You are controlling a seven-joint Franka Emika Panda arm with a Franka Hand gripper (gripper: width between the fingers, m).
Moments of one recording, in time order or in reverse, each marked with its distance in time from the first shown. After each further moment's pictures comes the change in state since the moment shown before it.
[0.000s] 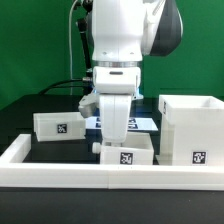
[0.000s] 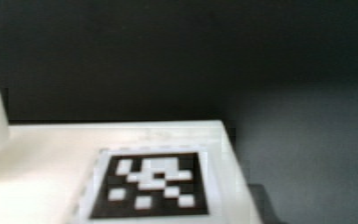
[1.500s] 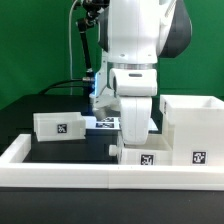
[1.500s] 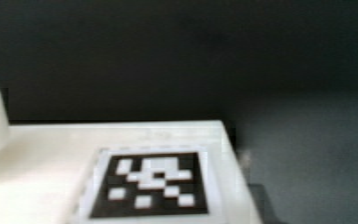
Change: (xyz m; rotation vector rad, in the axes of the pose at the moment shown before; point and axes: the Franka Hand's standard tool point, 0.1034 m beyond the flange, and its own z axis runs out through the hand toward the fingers) arm 0.017 0.000 0.003 0.001 -0.010 -0.073
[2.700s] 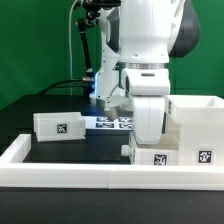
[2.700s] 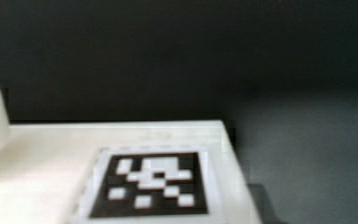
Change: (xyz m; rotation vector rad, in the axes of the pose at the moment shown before) arm 0.024 0.002 -0.001 -0.012 0.011 0.009
